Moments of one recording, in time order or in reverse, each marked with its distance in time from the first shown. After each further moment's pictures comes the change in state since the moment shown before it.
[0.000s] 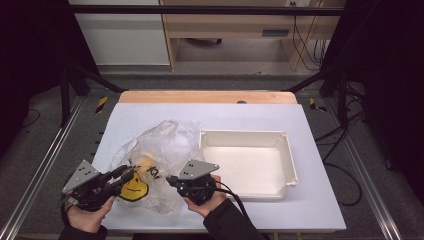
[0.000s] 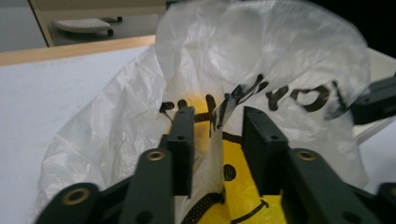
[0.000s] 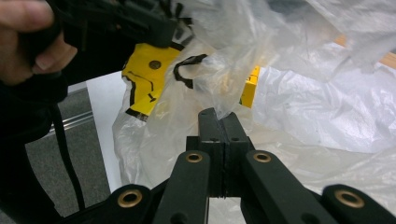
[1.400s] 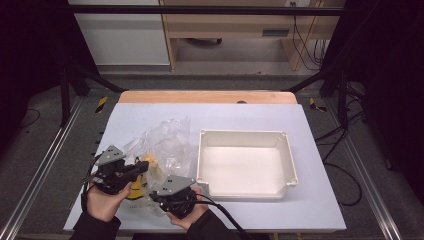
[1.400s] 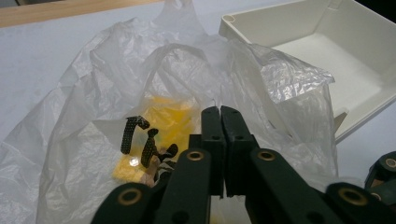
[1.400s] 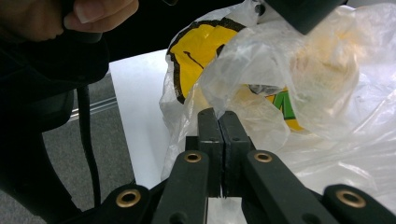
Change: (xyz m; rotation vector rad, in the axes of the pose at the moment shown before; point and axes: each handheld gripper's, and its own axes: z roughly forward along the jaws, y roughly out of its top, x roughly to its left) left arm -0.016 0.031 0.045 0.215 -0.033 -0.008; right arm 0.034 -0.018 0.045 0.033 0.074 -0.021
